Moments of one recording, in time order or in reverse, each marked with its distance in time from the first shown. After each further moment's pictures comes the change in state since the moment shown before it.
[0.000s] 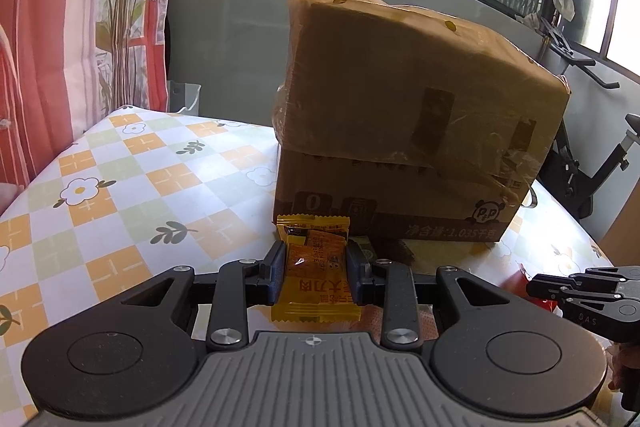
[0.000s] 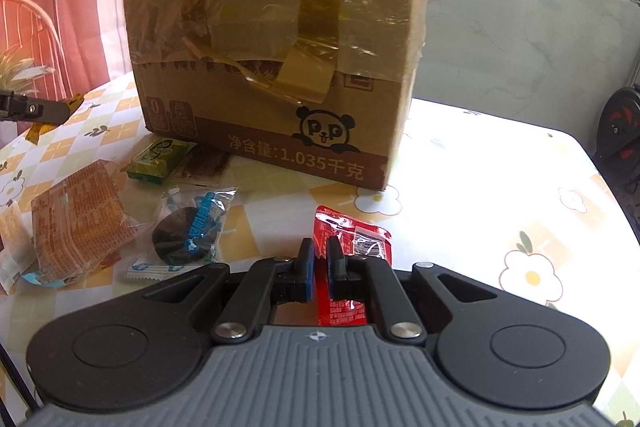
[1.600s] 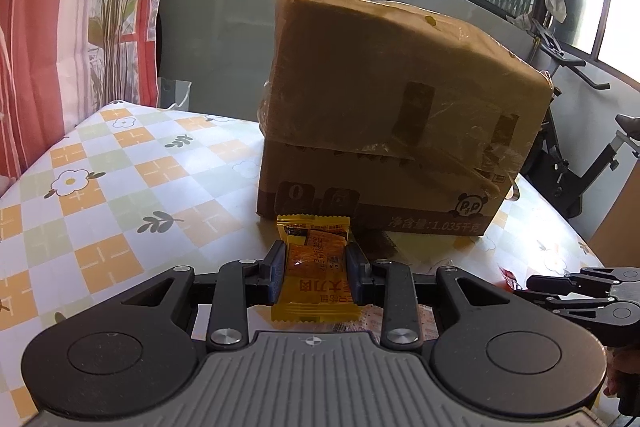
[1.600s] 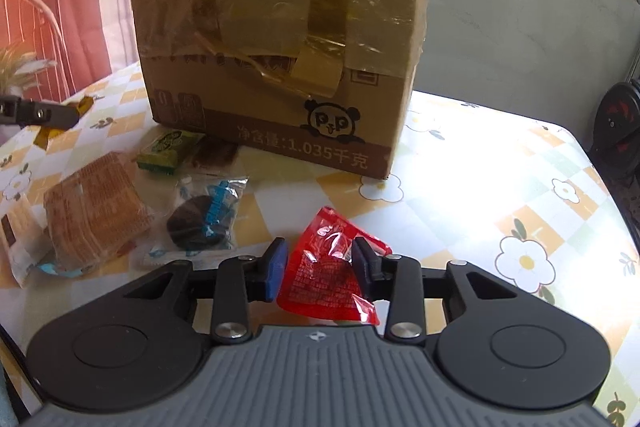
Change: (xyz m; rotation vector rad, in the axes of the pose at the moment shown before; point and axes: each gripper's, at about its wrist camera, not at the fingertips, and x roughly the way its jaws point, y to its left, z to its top) left arm -0.008 -0.007 -0.007 -0.005 0.001 -0.031; right arm -0.010 0.009 -0.001 0.005 0.042 -0.005
